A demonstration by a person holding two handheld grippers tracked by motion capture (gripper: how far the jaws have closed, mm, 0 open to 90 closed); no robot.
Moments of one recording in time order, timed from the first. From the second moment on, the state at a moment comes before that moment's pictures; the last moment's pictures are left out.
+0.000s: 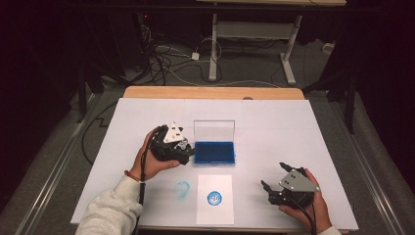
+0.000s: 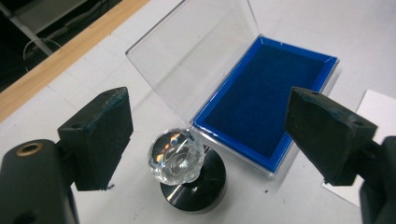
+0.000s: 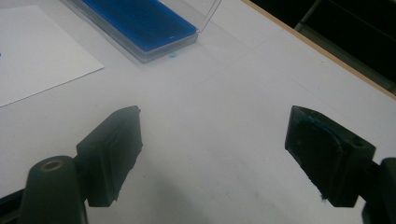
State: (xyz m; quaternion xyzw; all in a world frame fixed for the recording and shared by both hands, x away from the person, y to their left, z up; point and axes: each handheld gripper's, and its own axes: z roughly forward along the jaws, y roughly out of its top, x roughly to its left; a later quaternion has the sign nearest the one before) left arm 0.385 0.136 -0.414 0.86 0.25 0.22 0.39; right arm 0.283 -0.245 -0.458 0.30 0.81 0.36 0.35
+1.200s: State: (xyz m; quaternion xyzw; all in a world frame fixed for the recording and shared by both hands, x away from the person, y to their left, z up) left arm 0.345 0.134 -0.401 0.85 0.21 0.27 0.41; right arm 0.280 -0.244 -0.454 0.30 0.81 0.37 0.35
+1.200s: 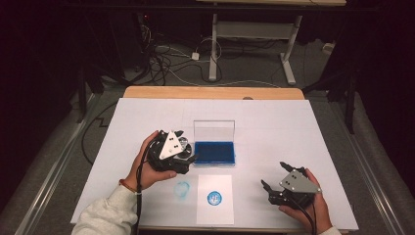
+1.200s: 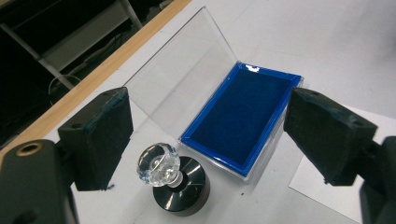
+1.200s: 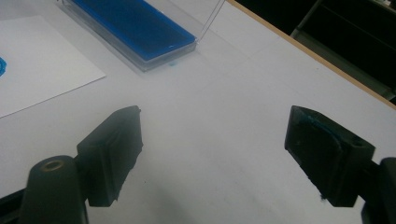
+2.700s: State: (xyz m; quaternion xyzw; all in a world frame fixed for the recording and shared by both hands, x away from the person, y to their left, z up) left arm 0.305 0.177 -0.432 0.84 0.21 0.31 0.40; right arm 0.279 -0.243 -0.452 0.29 0.81 0.37 0.36
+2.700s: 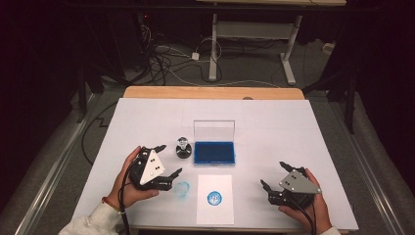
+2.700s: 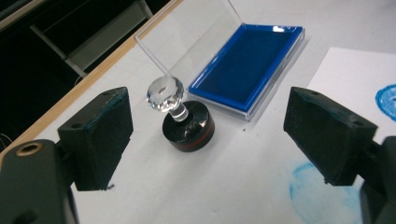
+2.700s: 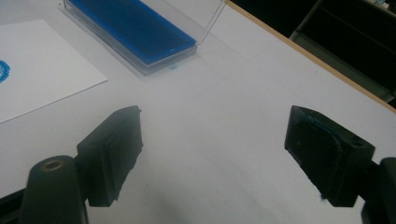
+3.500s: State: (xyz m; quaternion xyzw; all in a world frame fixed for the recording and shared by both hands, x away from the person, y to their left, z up) left arm 0.285 0.213 -0.463 0.84 0.26 0.30 0.36; right arm 0.280 -0.241 -0.451 0.30 0.80 0.37 0.36
